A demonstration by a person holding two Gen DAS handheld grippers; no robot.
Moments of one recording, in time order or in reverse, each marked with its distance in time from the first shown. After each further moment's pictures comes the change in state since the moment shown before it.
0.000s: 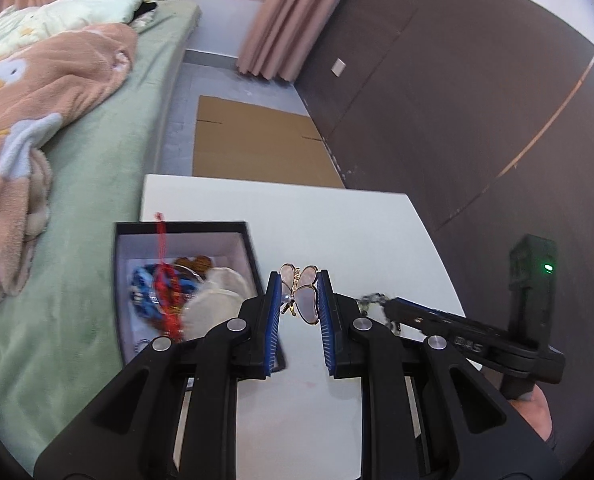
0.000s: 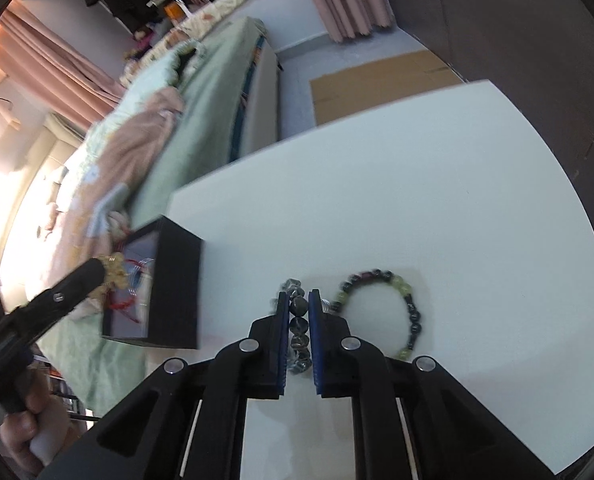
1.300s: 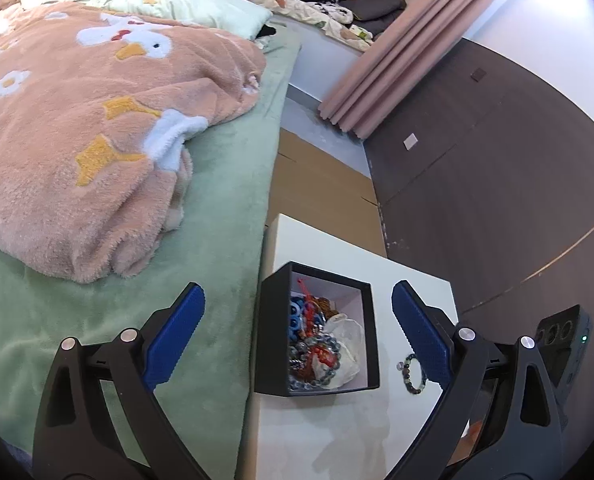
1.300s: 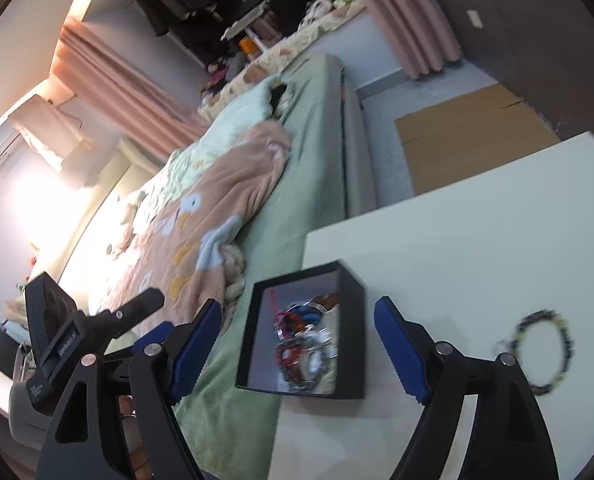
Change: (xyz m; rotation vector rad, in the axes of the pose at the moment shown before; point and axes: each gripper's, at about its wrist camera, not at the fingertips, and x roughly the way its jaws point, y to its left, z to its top) left arm -0.068 0.100 0.003 -0.295 -0.163 0.106; right arm -0.007 0.095 0.006 -0.032 -0.162 0.251
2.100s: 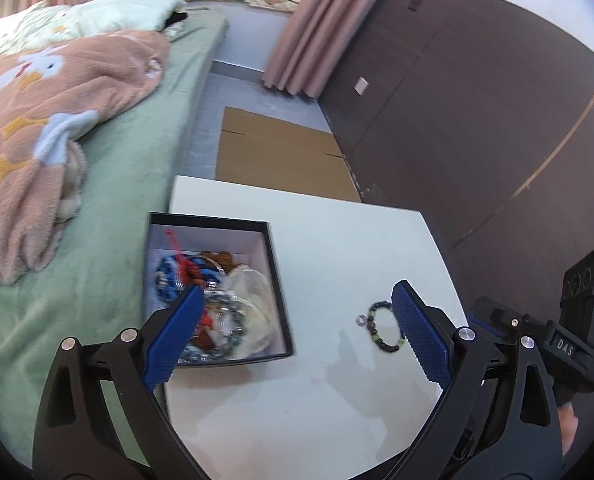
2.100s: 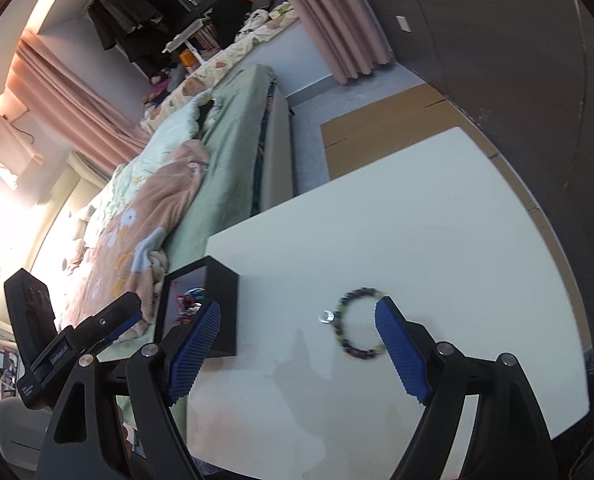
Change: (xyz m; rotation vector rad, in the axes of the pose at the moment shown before) left arm 0.036 -0.104 -0.055 0.261 0.099 -0.045; right arm -0.098 -0.092 -0.001 0.070 0.014 -0.203
